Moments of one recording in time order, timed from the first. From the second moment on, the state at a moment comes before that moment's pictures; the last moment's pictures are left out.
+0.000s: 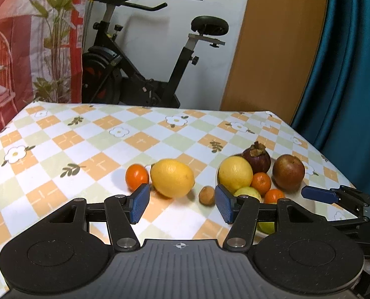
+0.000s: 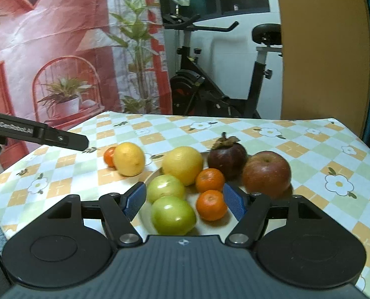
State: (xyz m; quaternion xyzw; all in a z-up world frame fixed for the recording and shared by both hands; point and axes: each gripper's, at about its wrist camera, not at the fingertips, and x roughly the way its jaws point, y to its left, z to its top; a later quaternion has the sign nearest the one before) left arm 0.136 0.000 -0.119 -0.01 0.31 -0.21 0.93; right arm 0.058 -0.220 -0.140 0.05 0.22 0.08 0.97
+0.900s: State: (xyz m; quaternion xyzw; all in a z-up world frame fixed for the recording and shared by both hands) left arm 0.130 -0.005 -0.145 -0.03 0.35 -0.22 0.91; right arm 0.058 -0.167 -0.167 -0.02 0.27 0.19 0.94
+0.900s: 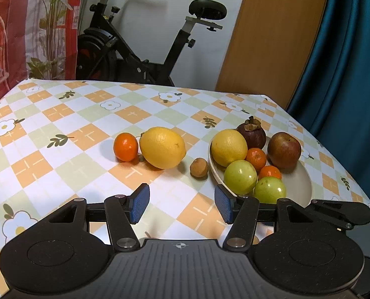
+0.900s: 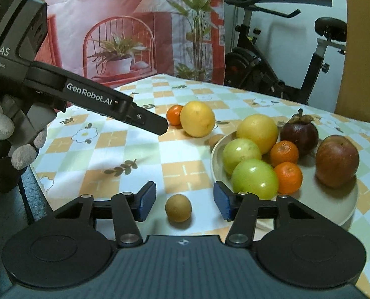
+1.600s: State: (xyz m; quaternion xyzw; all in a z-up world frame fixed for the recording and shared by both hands) left arm 0.137 -0.012 -0.150 -0.01 0.35 -0.23 0.91; right arm 0.061 -0.171 -0.172 0.00 0.28 0.20 0.94
